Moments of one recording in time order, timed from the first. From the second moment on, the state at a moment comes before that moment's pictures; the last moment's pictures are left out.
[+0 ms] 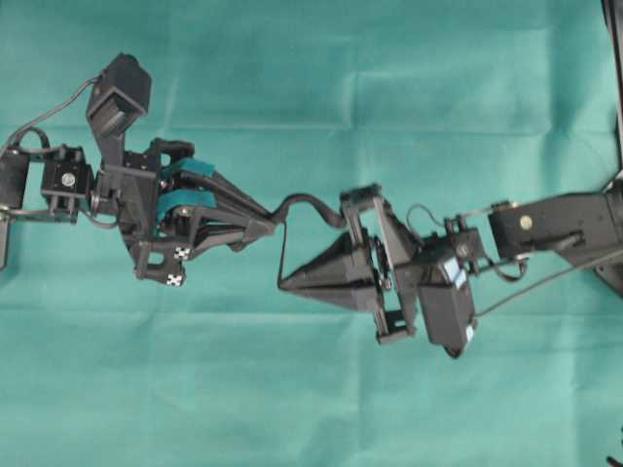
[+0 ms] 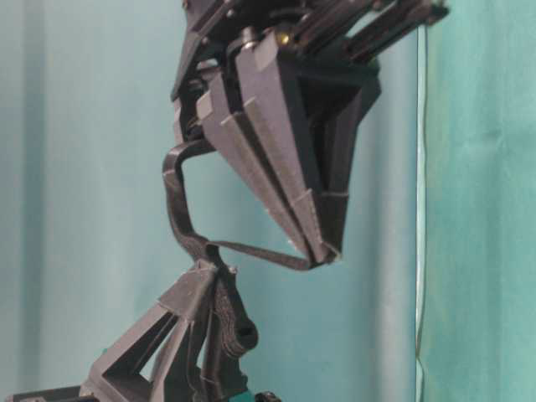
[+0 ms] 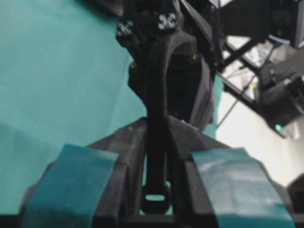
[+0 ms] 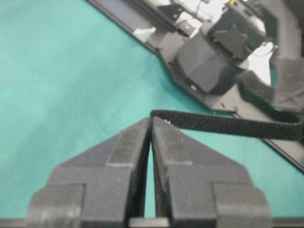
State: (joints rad) left arm -0.05 -0.33 0.82 -0.03 -0.35 -0.64; right arm 0.13 0.00 0.74 -0.21 -0.60 -0.27
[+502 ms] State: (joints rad) left arm -0.04 -0.33 0.82 -0.03 -0.36 -0.64; right arm 0.13 -0.01 0.76 -0.21 -0.59 -0.26
